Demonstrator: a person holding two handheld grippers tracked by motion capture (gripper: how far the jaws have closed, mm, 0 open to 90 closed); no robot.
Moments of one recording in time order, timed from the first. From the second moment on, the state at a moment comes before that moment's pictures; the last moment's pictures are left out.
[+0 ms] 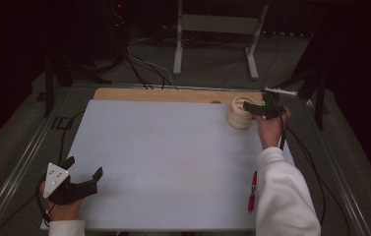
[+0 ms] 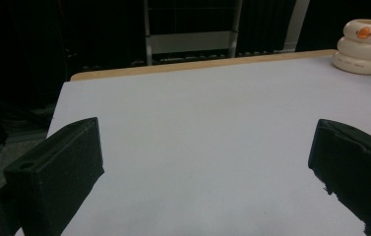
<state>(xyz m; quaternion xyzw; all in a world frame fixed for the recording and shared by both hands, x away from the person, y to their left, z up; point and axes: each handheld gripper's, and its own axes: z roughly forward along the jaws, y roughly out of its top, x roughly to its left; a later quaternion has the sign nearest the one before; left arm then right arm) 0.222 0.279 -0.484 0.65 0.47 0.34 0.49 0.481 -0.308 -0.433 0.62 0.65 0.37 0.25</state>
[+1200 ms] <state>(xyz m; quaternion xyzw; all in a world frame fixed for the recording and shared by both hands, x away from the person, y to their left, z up) 0.222 0.279 -0.484 0.65 0.47 0.34 0.49 0.473 -0.323 -0.453 0.68 0.62 0.34 0.21</state>
